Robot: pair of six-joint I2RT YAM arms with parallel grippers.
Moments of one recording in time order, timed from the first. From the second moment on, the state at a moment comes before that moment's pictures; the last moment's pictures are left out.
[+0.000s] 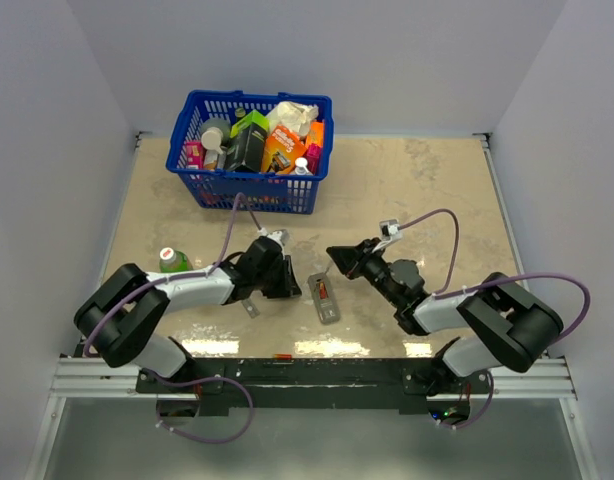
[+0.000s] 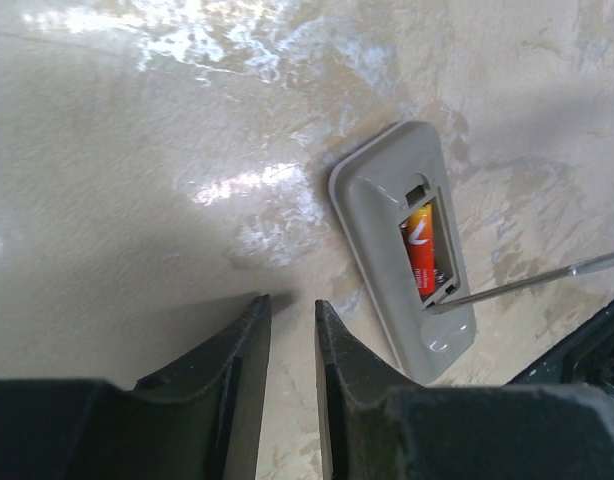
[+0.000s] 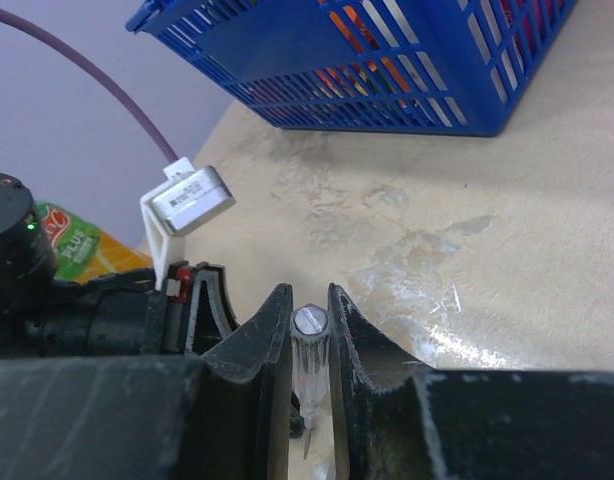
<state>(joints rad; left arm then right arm) -0.74 1.50 0.61 0.04 0.13 -0.77 0.69 1.45 0.23 1.24 0.02 0.69</state>
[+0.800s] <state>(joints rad) -0.71 1.49 0.61 0.12 0.23 -0.75 0.70 1.29 0.25 0.98 0.08 0.51</state>
